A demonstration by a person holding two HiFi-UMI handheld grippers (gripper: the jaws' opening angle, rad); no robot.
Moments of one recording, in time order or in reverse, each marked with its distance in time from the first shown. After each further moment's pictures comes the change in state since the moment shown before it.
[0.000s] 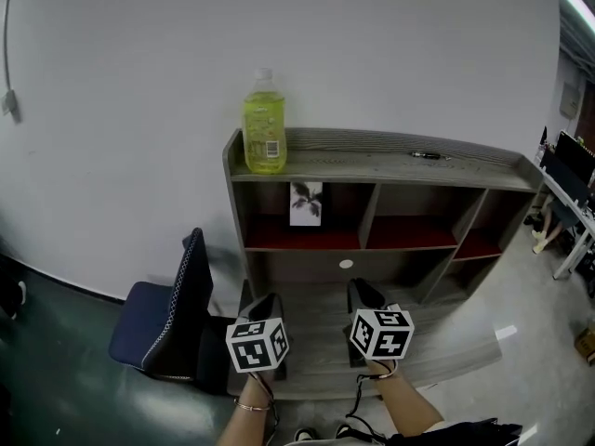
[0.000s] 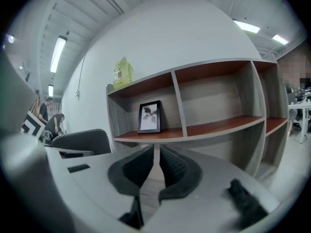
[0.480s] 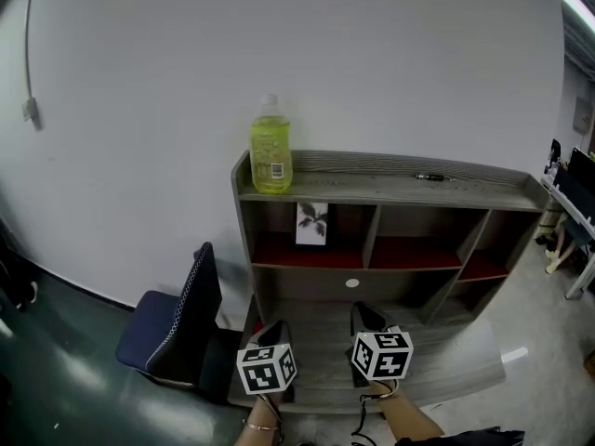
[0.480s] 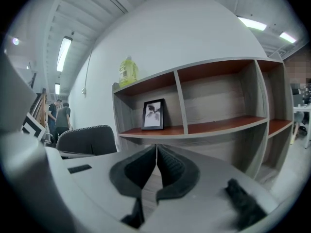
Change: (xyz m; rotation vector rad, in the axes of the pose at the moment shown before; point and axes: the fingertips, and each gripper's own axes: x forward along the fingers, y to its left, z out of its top) left arm -0.014 -0.016 -0.028 -0.026 0.016 0.053; right arm -0.013 -0.001 -0.007 -0.040 0.027 0.057
